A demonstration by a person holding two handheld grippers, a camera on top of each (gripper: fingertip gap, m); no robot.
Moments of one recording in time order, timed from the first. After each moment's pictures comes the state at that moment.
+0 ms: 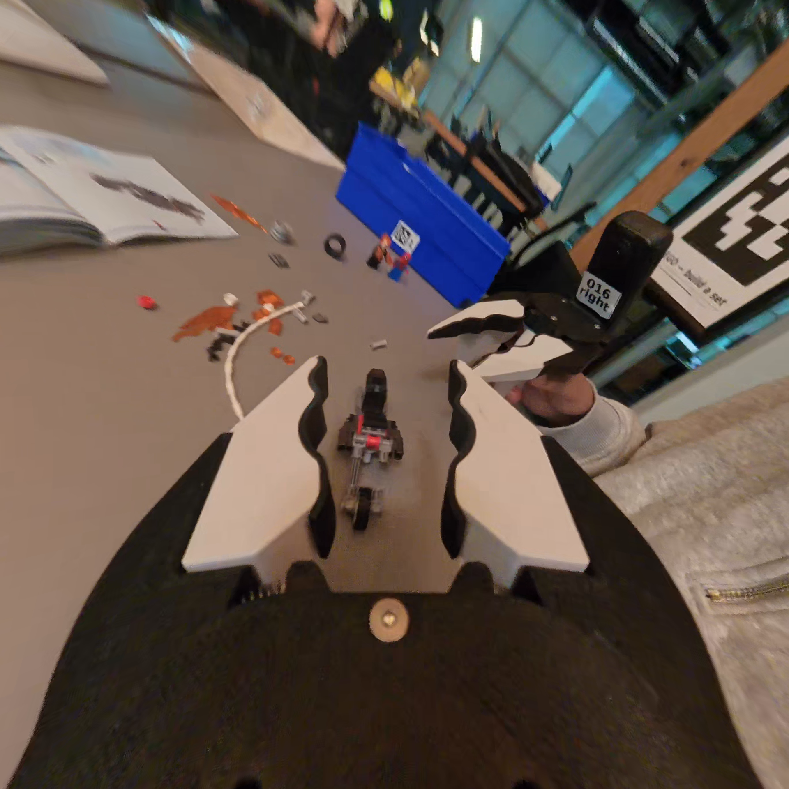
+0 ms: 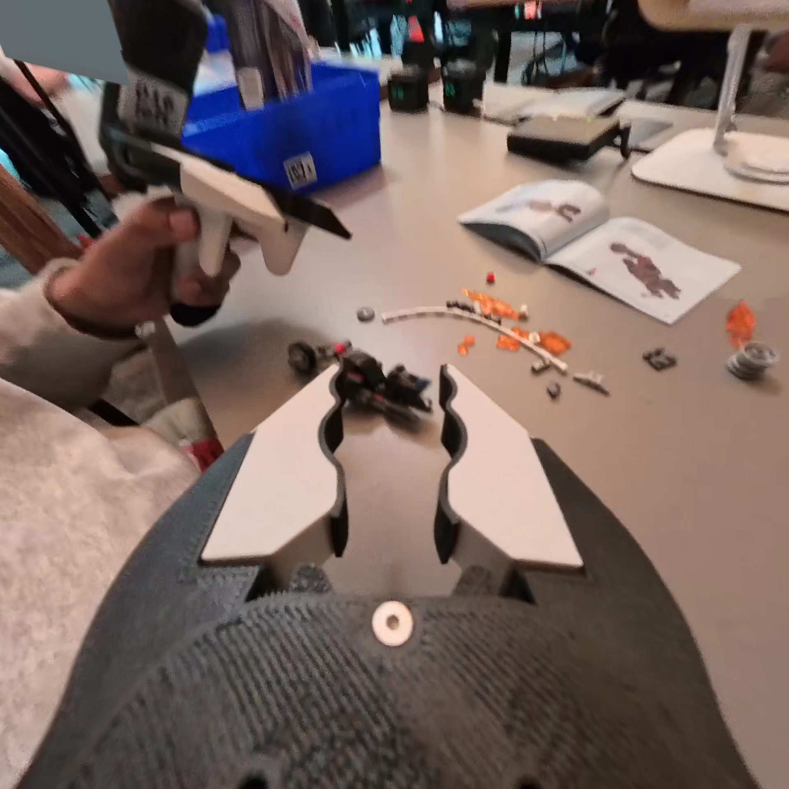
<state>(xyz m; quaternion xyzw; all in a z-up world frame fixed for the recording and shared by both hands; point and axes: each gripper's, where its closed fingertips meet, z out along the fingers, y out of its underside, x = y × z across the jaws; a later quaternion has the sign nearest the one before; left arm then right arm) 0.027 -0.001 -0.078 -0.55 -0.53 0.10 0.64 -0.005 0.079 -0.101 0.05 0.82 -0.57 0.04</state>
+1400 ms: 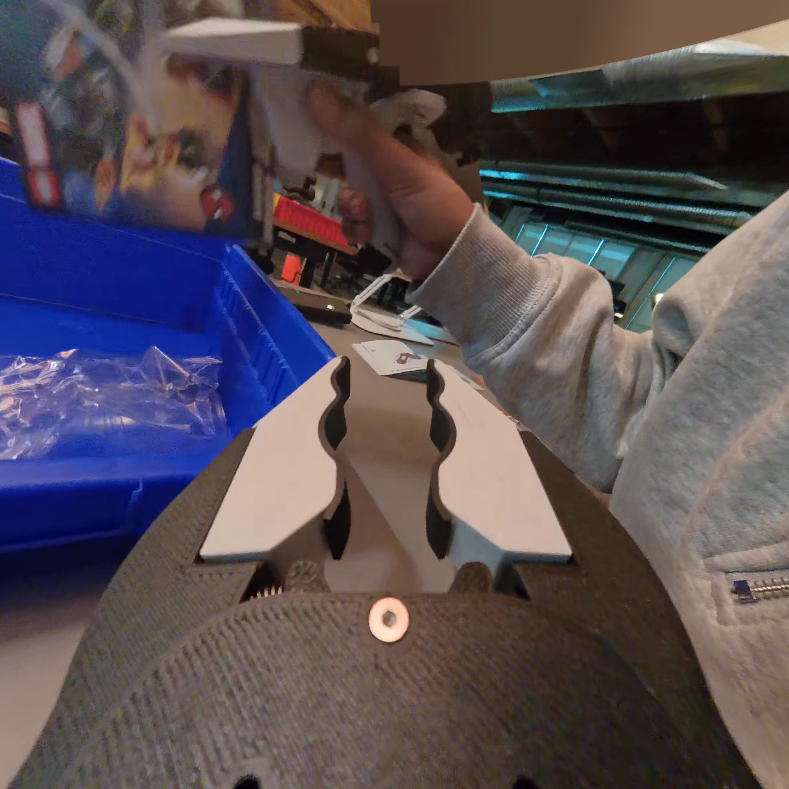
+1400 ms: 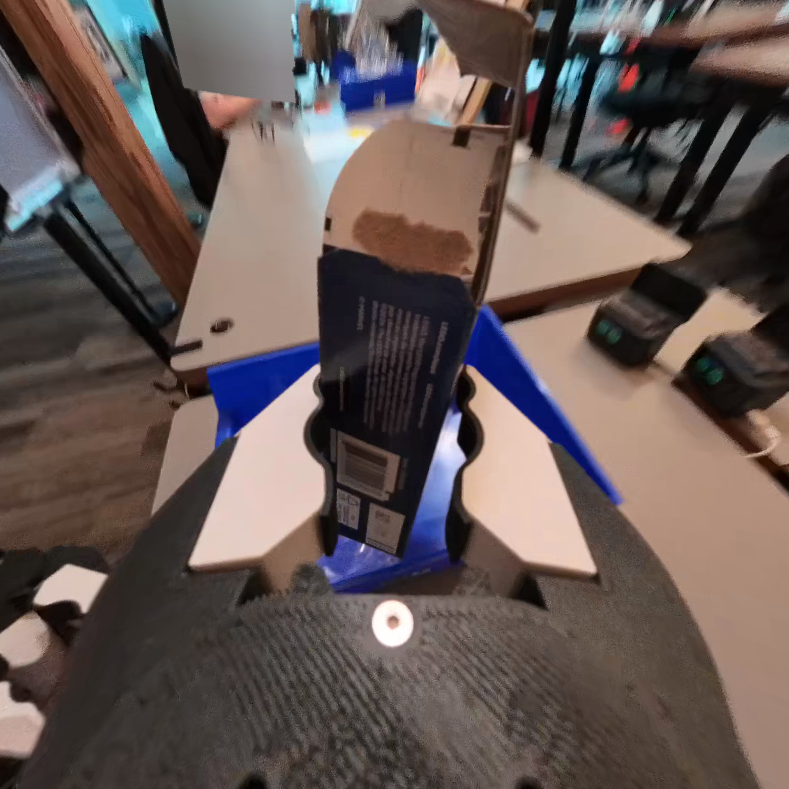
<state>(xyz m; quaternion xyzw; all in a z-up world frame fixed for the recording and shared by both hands) 0.210 -0.211 -0.059 -0.33 -0.55 0.45 0.62 0.131 -0.379 0.026 -0.12 0.80 -0.57 0.15</state>
